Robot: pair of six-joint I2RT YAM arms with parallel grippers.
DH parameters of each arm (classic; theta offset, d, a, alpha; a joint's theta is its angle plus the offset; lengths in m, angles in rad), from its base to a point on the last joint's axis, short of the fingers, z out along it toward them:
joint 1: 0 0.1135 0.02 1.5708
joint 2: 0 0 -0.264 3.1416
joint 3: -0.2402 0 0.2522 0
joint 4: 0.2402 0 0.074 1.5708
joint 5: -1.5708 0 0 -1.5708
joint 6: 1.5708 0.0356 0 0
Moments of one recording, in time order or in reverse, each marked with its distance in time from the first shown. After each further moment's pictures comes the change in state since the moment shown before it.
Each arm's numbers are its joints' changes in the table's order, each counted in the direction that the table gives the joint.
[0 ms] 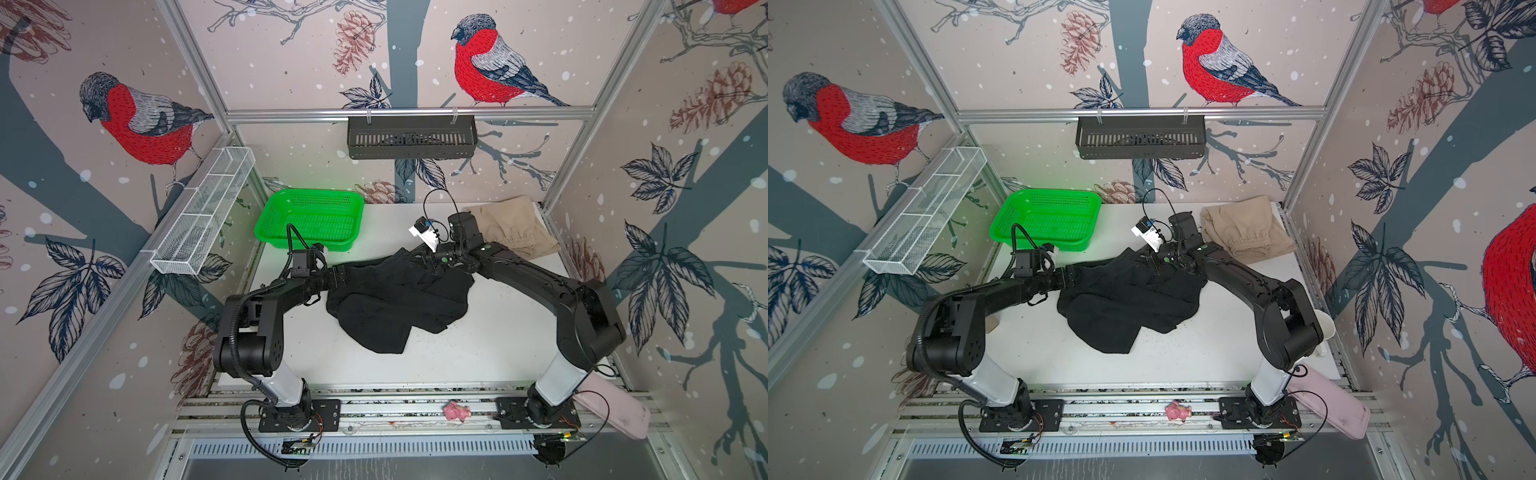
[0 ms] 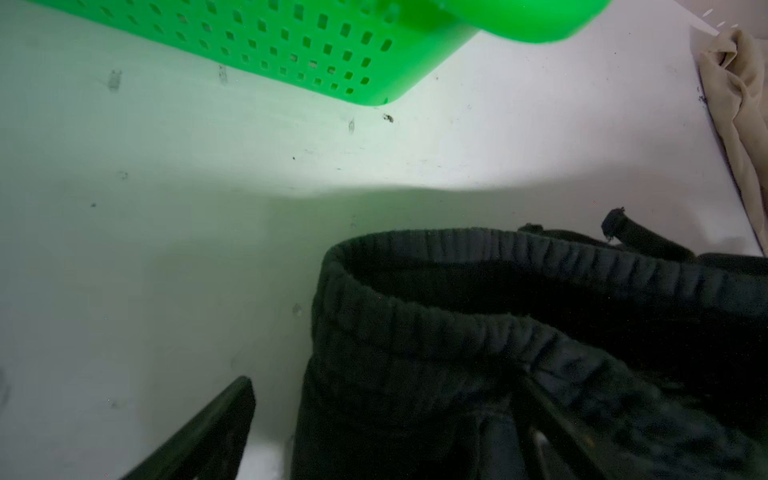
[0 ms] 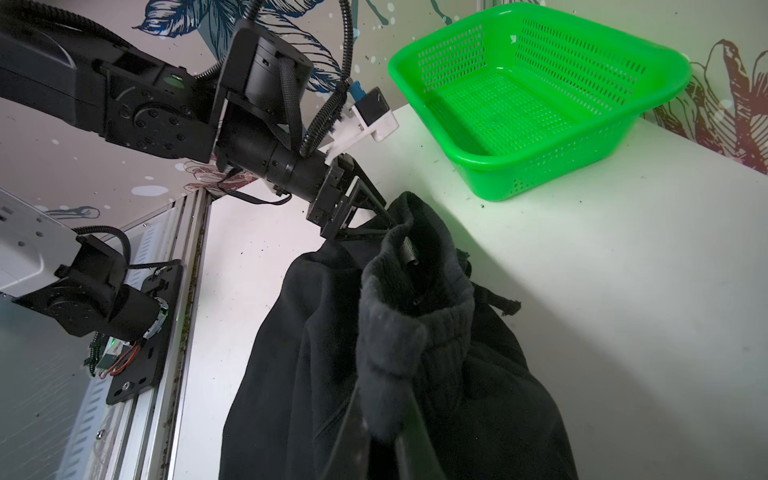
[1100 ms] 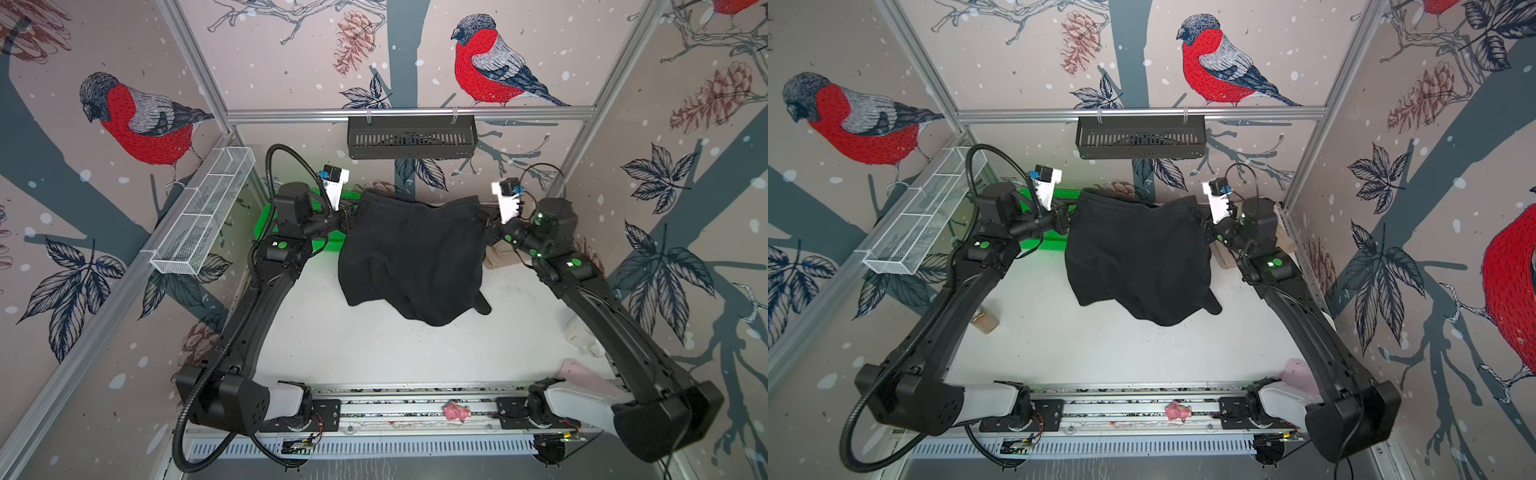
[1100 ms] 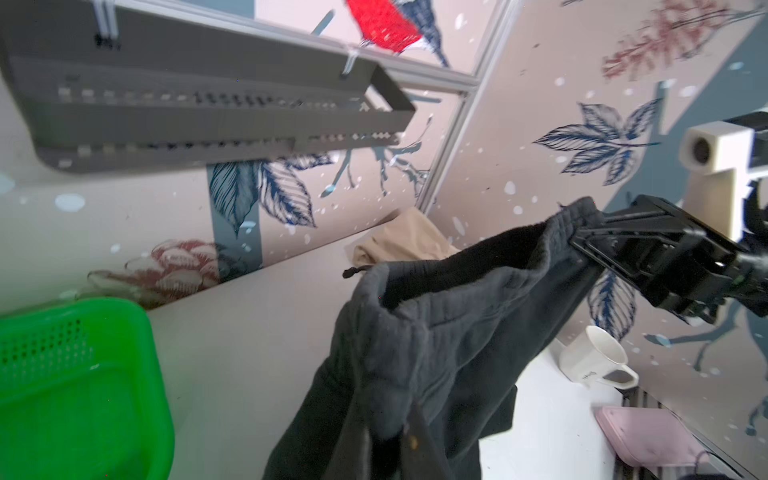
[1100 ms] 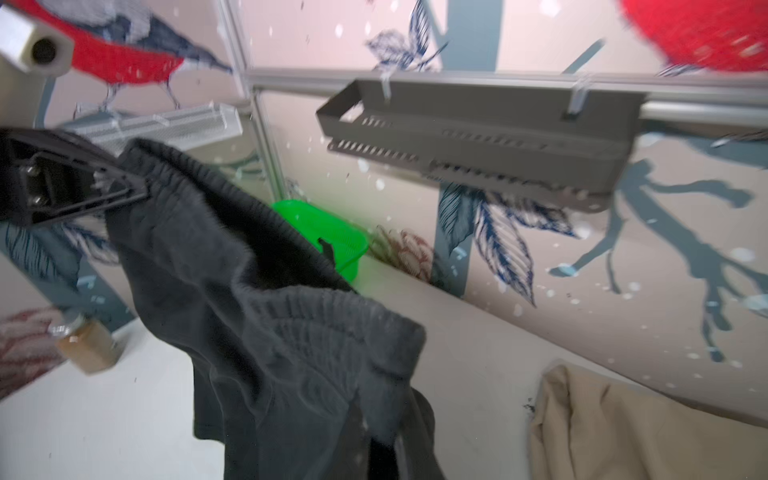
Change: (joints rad) left arm -0.203 0.351 -0.621 0.286 -0.299 0.075; right arm -0.231 0.571 0.047 0.017 -0.422 0.161
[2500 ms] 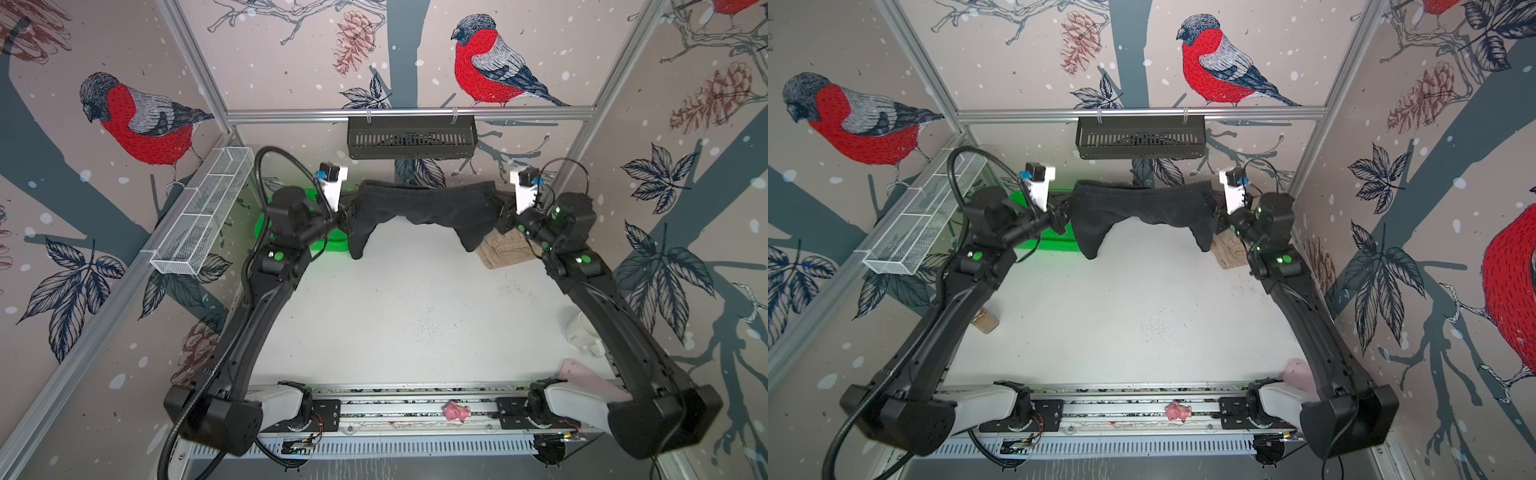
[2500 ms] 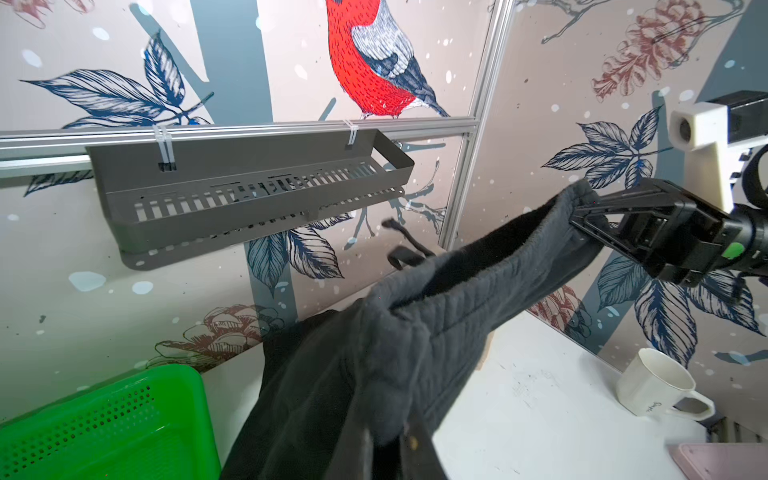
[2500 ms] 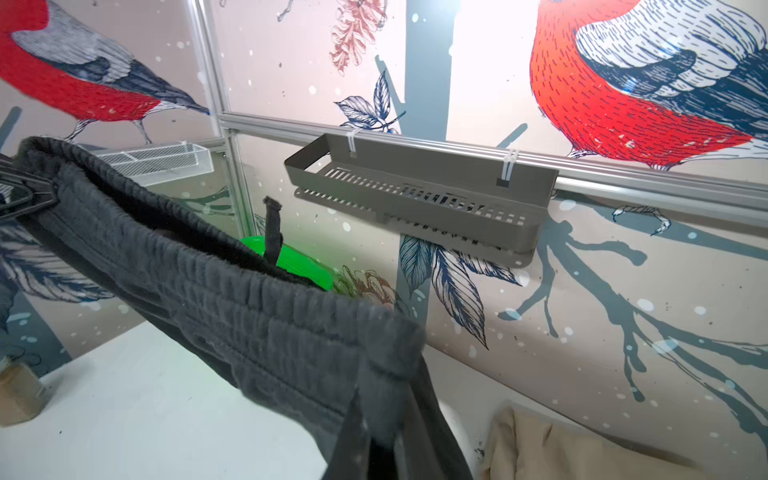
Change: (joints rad) left arm -0.049 0.143 0.212 -0.190 0.170 0.075; right arm -0.096 0.020 0.090 -0.135 0.063 -0.078
